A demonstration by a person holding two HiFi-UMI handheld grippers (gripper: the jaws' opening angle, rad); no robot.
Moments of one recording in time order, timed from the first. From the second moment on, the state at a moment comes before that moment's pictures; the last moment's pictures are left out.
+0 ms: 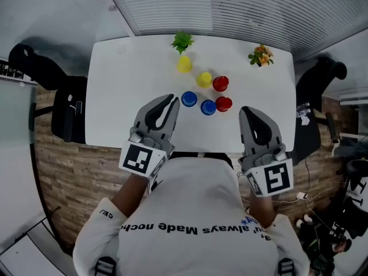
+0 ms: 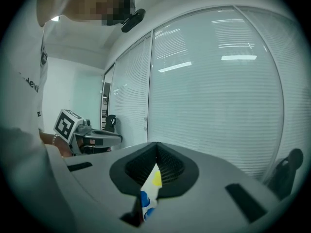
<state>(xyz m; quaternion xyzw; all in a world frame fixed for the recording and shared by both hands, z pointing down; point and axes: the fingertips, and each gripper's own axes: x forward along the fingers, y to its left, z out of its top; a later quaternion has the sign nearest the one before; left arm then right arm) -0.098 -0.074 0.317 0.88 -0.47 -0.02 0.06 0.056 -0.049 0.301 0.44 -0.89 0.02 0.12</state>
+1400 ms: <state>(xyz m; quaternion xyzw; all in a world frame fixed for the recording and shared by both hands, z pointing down) -0.087 -0.282 0.620 0.87 -0.44 0.19 0.08 0.083 -0.078 0.318 0.49 -0.86 0.04 0.15</state>
